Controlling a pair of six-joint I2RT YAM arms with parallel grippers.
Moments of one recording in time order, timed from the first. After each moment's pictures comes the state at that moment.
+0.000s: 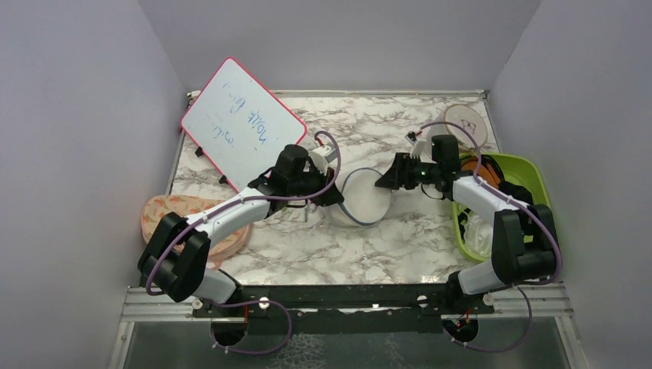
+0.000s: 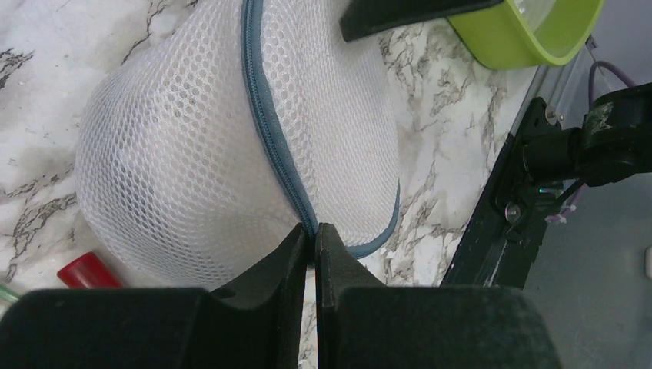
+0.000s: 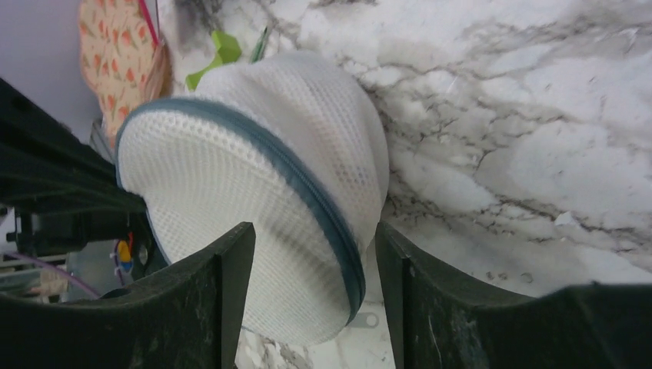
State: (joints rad) left arm -0.62 1.42 0.84 0.02 0.55 -0.29; right arm 0.16 1.49 0.83 -0.05 -0.75 0.27
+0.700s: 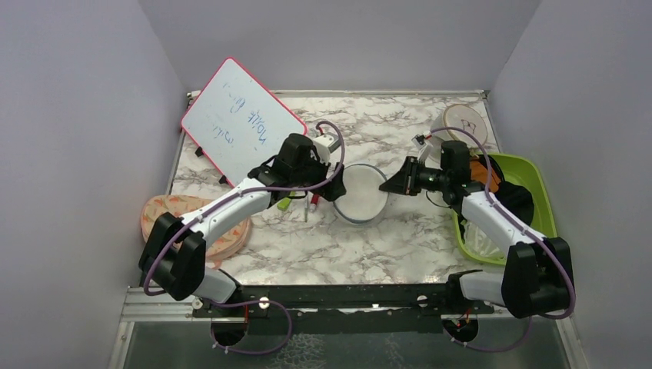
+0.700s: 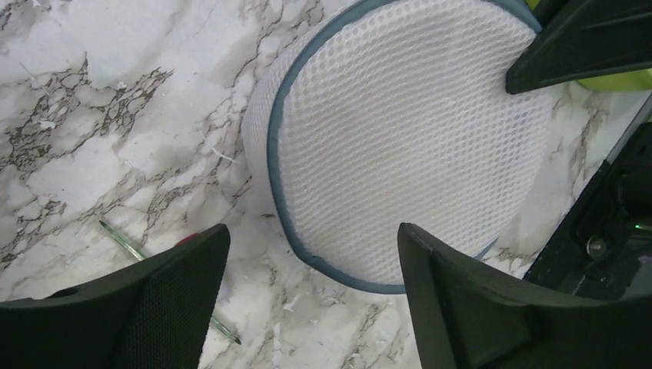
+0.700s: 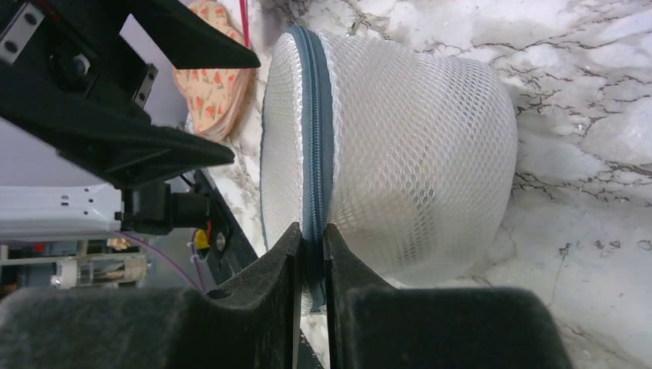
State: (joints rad) left arm -0.61 1.43 0.99 -0.19 0.36 -0.17; right arm 0.16 1.28 0.71 -0.02 -0.86 0.43
